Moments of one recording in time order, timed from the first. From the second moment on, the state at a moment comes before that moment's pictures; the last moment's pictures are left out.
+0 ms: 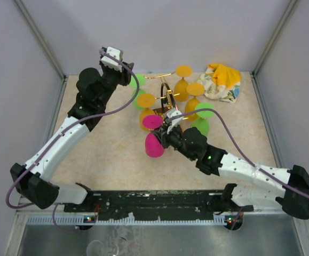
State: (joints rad) left arm -0.53 1.34 1.36 0.15 -0.12 0.15; right arm 1.04 1.05 0.71 0.26 0.23 0.11
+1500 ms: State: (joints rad) left arm -0.51 1.34 1.31 0.18 -0.09 0.13; right arm 1.10 1.08 0.59 0.56 0.24 -0.07
